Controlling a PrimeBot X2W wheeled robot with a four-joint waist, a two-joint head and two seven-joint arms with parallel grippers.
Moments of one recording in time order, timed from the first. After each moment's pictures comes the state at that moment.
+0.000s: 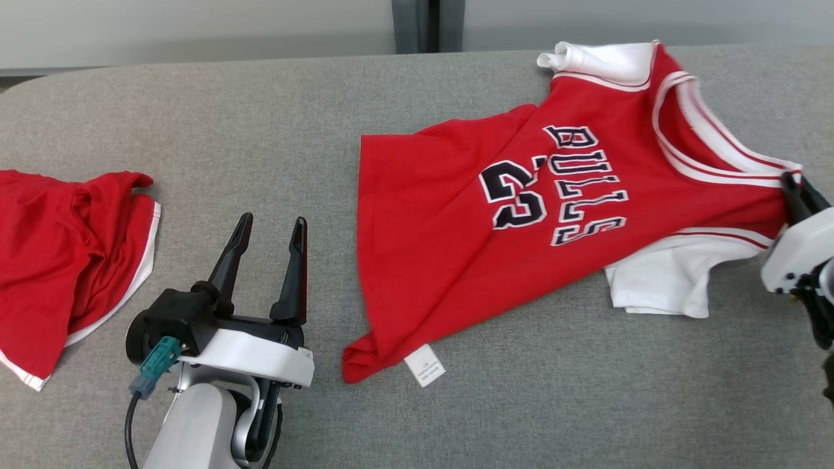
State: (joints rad) left arm -0.25 0.05 -0.17 0.24 -0.29 -0.05 -0.26; right arm -0.62 -0.28 -0.06 0.74 0.23 0.13 0.03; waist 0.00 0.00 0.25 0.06
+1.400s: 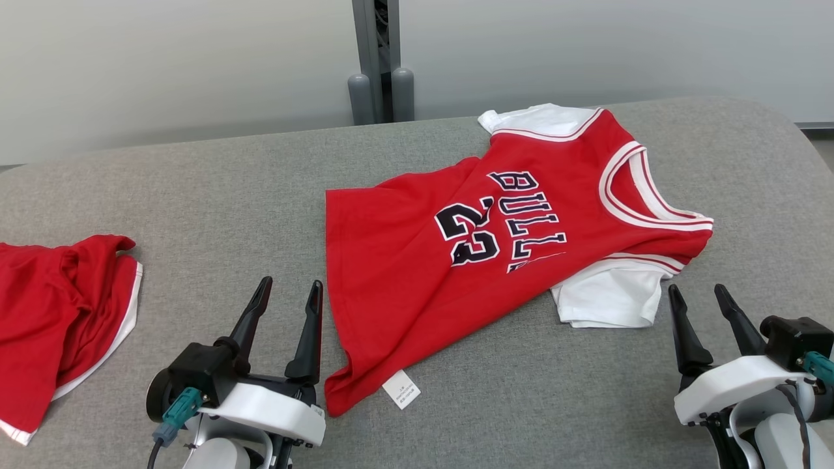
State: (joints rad) left arm -0.13 0.05 -0.20 0.24 -0.30 -0.05 -0.26; right arm -0.26 -0.17 0.08 0.56 0.34 0.13 -0.26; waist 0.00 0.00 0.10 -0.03
